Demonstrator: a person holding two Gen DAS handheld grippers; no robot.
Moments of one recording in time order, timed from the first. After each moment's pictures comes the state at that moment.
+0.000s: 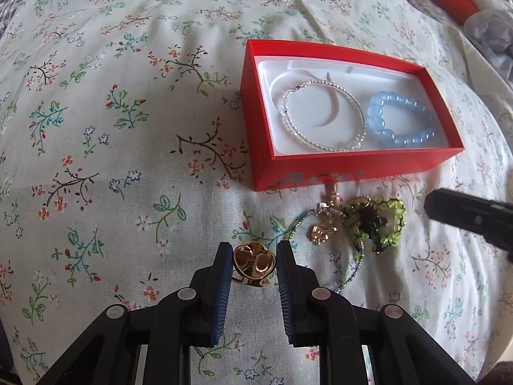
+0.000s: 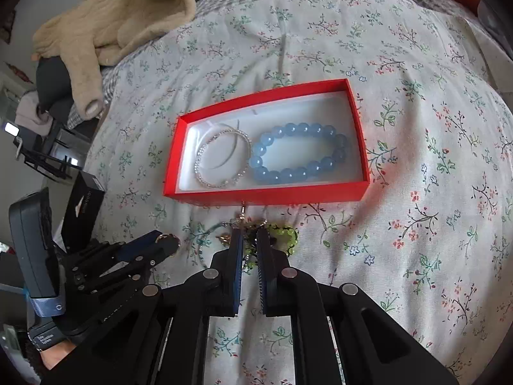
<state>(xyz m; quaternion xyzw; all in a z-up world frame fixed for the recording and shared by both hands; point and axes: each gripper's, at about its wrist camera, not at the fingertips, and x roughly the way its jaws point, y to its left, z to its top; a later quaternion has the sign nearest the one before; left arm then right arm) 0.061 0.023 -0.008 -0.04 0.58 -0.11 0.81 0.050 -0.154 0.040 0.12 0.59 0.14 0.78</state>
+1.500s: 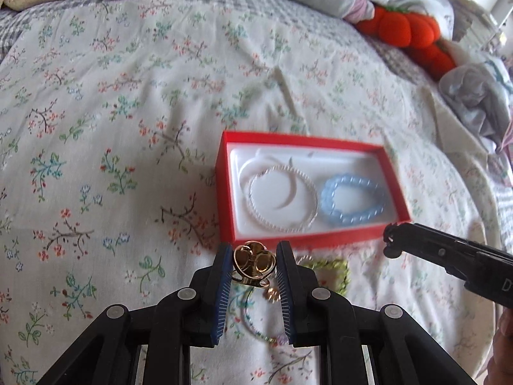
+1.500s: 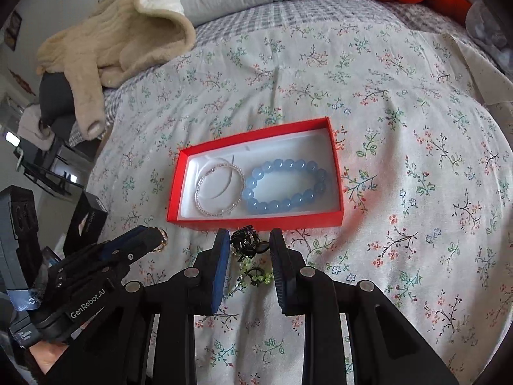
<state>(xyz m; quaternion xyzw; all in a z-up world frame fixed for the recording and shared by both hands) 0.068 0.028 0.036 -0.11 0.49 -0.13 0.85 0.050 -0.169 0.068 0.13 0.54 0.13 0.82</state>
